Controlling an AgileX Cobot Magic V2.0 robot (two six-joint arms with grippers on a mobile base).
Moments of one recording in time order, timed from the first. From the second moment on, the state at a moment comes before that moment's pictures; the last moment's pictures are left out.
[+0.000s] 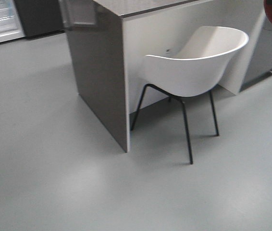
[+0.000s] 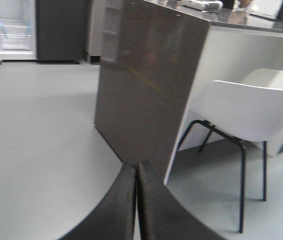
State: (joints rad) left arm 0.02 -0.01 0.02 0.00 0.25 -0.27; right arm 0.02 1.25 -1.72 0.35 1.11 -0.26
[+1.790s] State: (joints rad) left arm 0.02 -0.01 0.02 0.00 0.25 -0.27; right arm 0.02 1.25 -1.72 0.35 1.11 -0.26
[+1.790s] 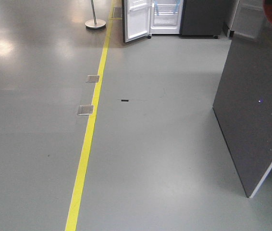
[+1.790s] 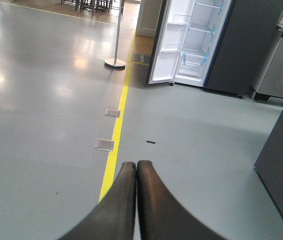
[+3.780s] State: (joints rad) left arm 0.02 -0.01 0.02 0.00 0.25 -0.27; right arm 0.02 1.25 -1.72 0.35 1.11 -0.26
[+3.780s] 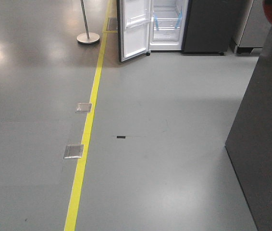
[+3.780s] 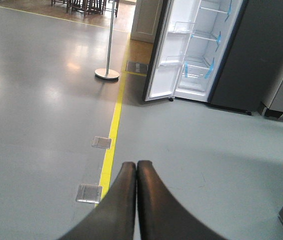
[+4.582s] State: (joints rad) left arm 0.02 -0.01 0.02 0.00 0.25 -0.27; right arm 0.02 1.25 -1.72 0.35 1.11 -0.26
